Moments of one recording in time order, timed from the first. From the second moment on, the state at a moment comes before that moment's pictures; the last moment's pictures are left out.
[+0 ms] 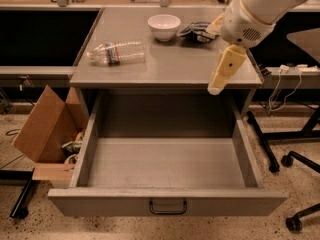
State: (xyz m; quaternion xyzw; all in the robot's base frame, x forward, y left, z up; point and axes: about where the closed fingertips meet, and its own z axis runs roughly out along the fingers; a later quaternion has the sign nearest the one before) arm 0.569 -0.139 0.952 -0.66 0.71 0.03 0.25
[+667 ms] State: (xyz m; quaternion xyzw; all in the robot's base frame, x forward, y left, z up) arm 0.583 -0.134 0.948 -0.66 0.71 0.03 0.26
